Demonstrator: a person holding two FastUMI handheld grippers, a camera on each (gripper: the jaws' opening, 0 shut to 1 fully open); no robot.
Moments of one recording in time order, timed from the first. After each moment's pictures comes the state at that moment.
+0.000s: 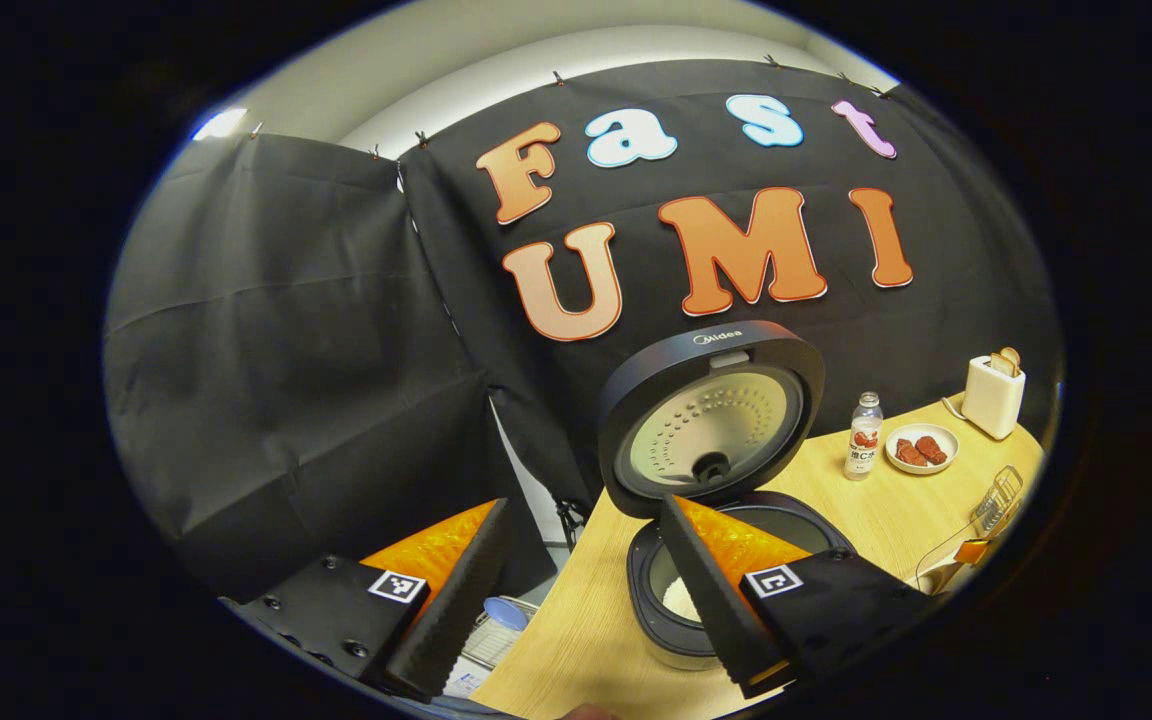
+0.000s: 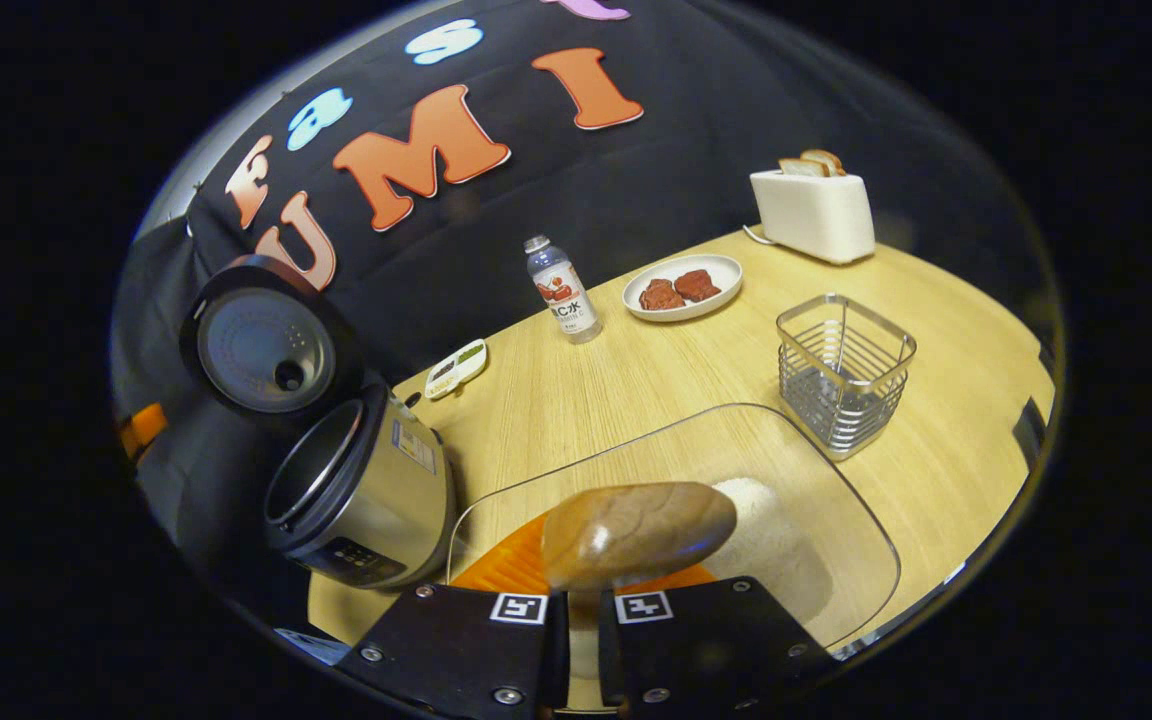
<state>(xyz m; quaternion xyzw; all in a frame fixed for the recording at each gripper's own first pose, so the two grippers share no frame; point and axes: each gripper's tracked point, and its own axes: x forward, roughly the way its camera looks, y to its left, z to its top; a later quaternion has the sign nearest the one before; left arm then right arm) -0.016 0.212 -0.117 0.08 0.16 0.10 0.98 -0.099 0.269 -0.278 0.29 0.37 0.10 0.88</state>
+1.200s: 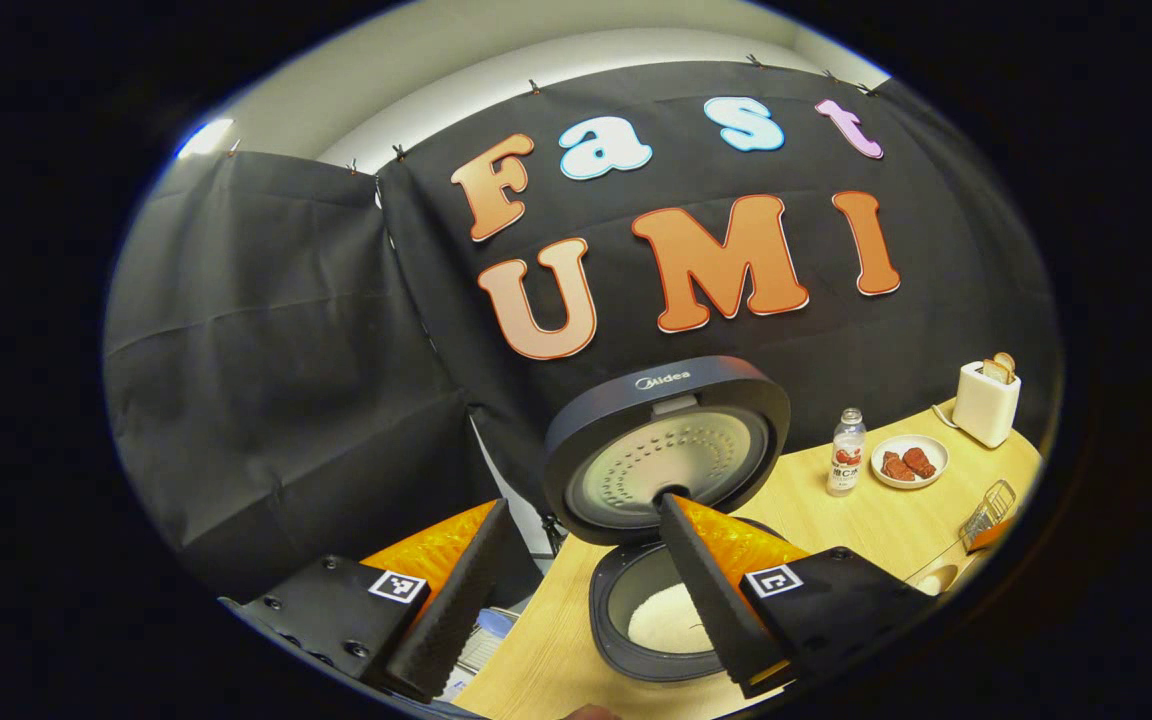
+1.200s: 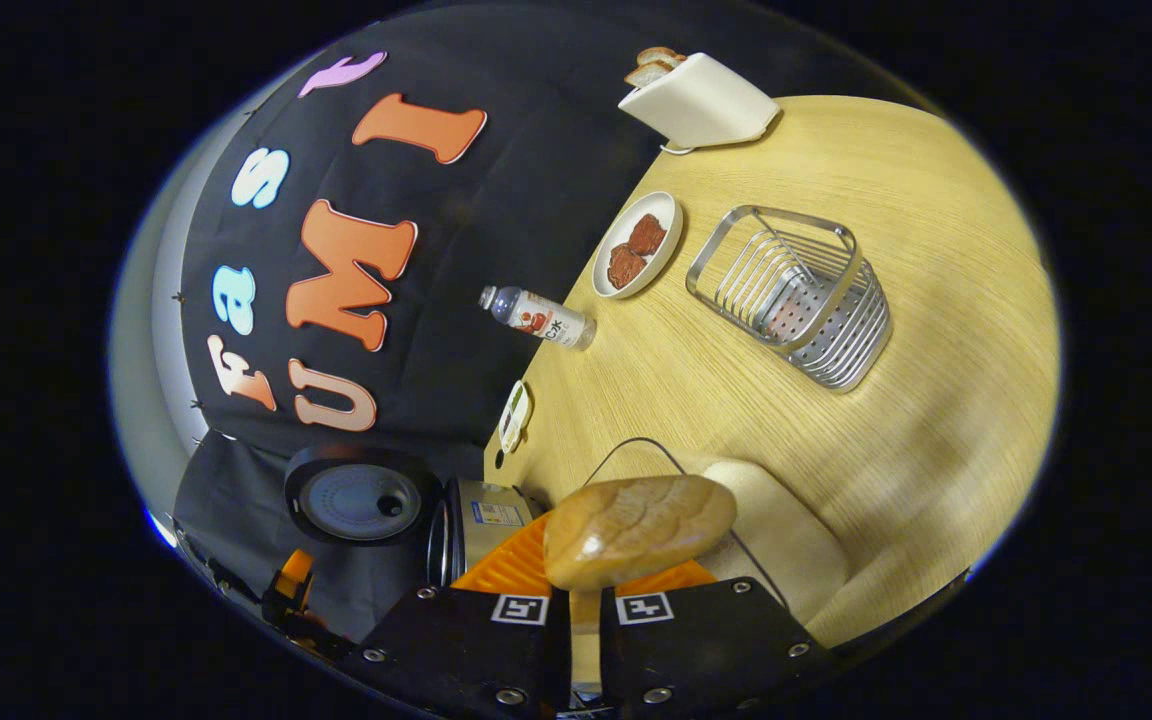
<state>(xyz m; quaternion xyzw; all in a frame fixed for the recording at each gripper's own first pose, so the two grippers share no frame) 0.012 0.162 -0.094 0.09 0.14 0.08 0.98 -0.084 0.204 -0.264 0.55 0.39 0.12 0.73</state>
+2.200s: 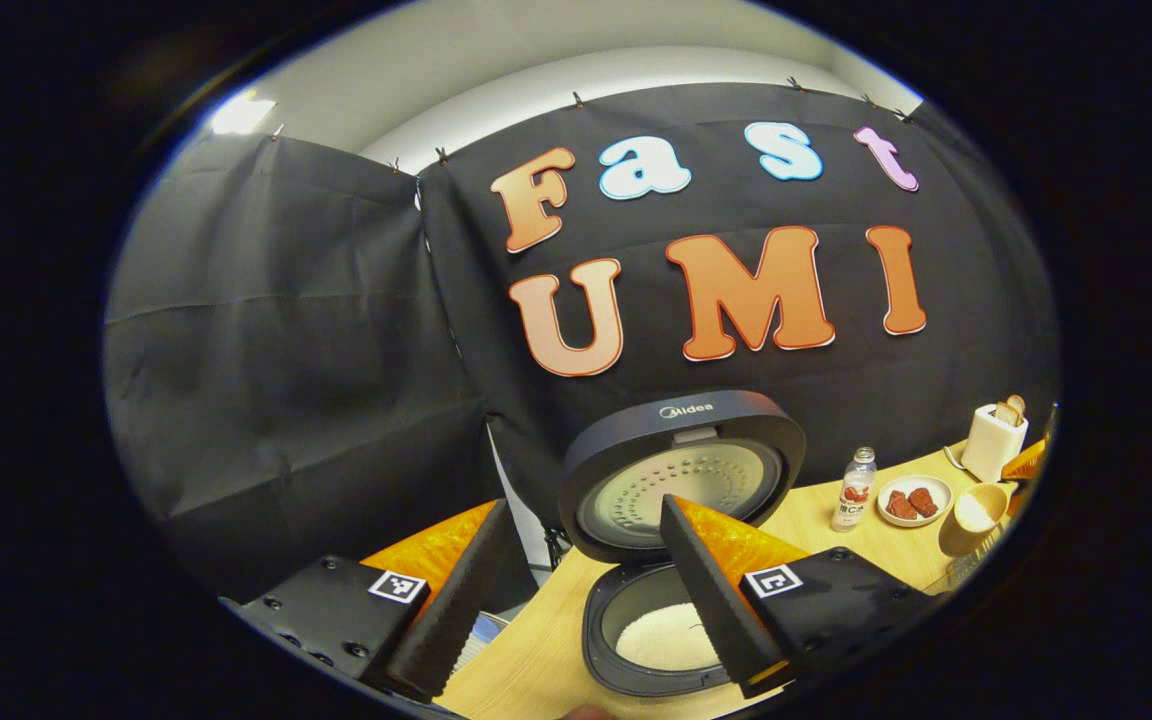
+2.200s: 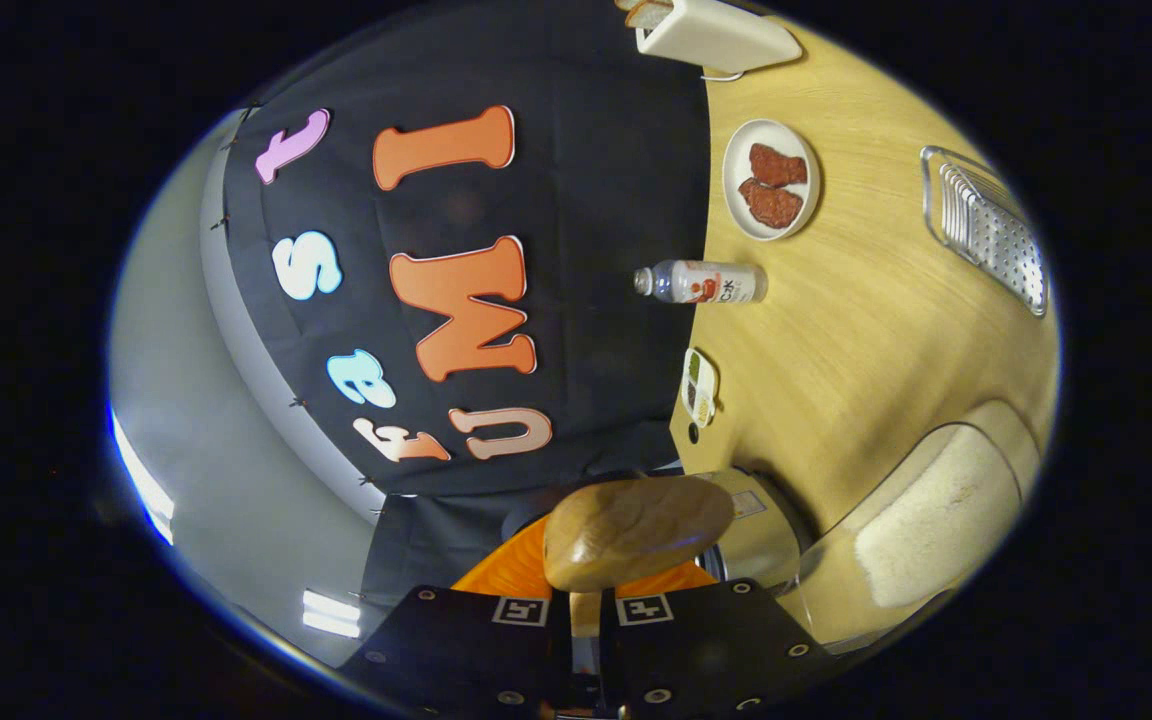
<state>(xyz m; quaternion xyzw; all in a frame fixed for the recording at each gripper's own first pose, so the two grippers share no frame) 0.006 0.188 -0.080 0.05 0.10 0.13 0.98 0.005 0.258 -0.116 0.72 0.34 0.26 0.55</state>
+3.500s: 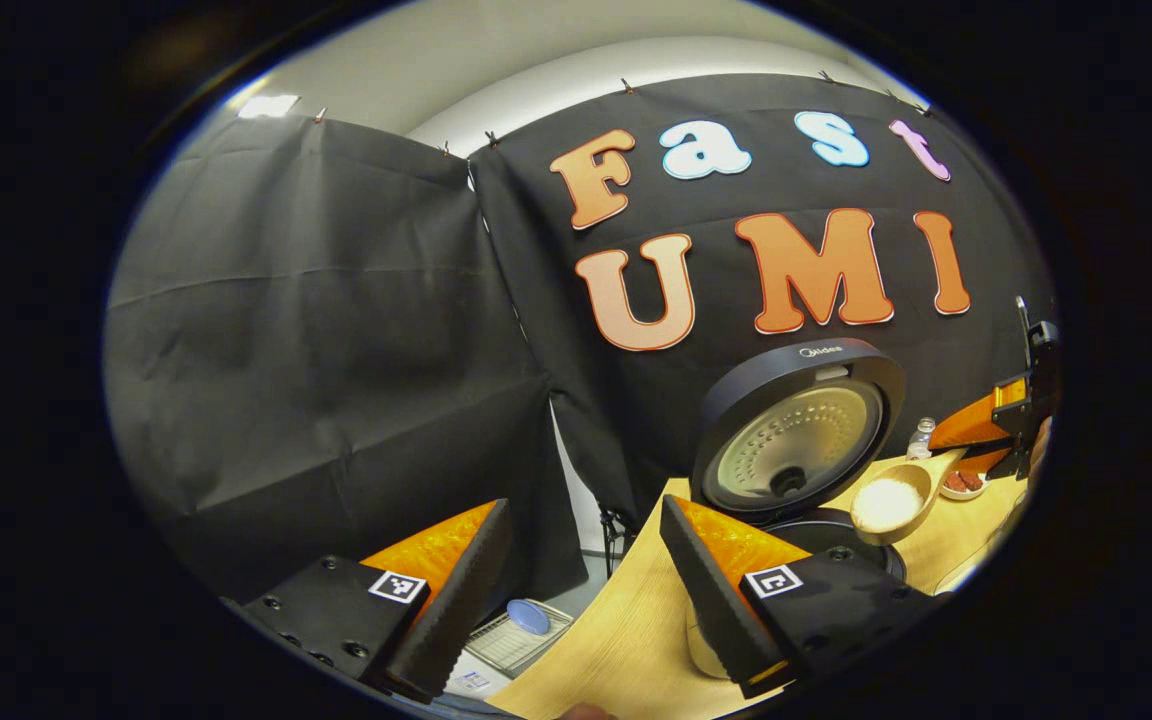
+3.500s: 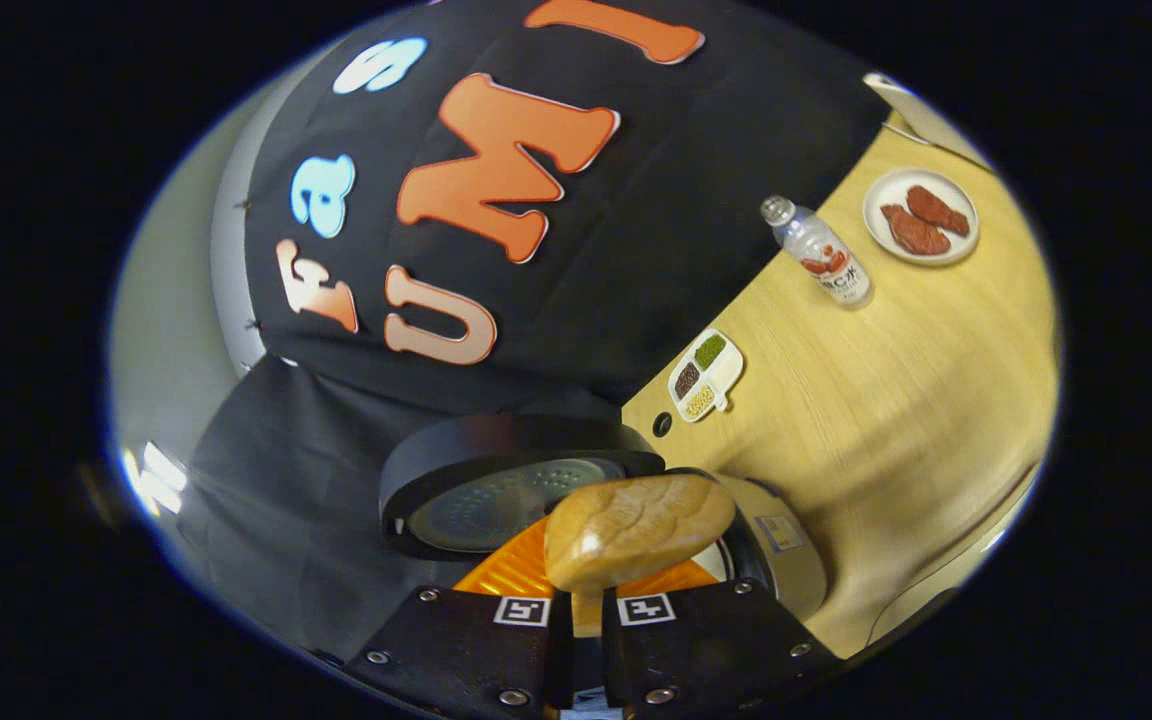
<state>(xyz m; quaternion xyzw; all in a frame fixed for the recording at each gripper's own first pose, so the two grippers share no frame) -0.031 0.281 -0.116 0.05 0.13 0.18 0.97 0.025 0.445 -0.094 0.47 0.36 0.29 0.75</state>
